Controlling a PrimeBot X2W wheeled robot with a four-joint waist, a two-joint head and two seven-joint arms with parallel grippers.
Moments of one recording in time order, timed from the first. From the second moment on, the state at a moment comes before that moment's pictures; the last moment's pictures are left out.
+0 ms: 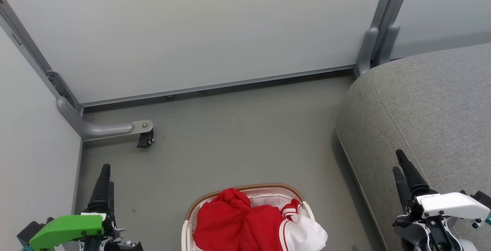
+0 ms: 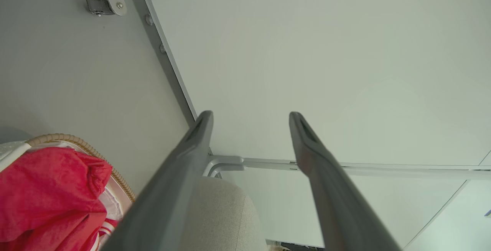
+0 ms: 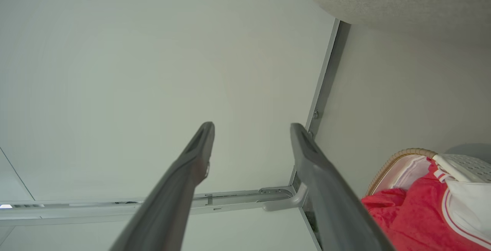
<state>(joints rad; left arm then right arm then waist) -0.07 0.05 0.10 0.30 -1.53 -0.13 0.07 -0.09 -0.05 -0.08 0.29 1.54 0.13 0.07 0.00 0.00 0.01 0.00</state>
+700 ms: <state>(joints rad) -0.08 0.08 0.01 0.32 -1.09 -0.13 -0.02 -0.12 -0.06 -0.02 0.27 1.10 0.13 -0.02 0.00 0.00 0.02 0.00</state>
